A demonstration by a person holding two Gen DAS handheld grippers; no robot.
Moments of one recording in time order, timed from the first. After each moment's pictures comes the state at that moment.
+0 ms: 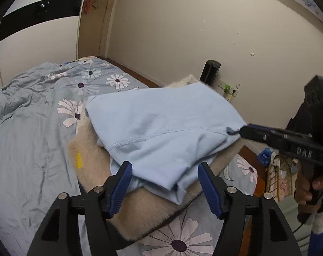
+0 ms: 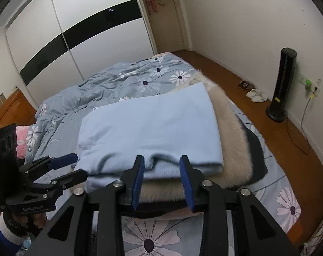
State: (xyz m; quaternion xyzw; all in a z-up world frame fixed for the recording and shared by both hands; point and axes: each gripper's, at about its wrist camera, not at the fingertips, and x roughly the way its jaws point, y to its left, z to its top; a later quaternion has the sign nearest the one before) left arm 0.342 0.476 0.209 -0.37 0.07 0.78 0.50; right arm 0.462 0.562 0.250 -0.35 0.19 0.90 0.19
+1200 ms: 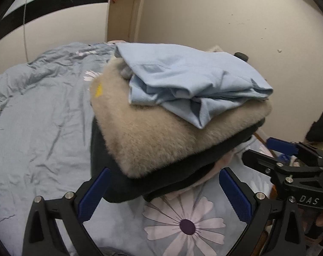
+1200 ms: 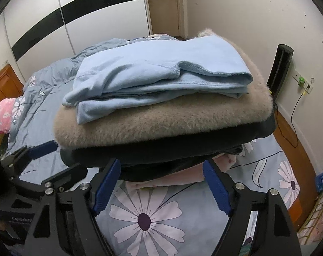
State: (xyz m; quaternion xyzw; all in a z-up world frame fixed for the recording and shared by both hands) left arm 0.388 0.451 0.144 -0.40 0.09 0.82 0.39; right arm 0.469 0.510 0.186 -0.42 0.15 0.87 0.21
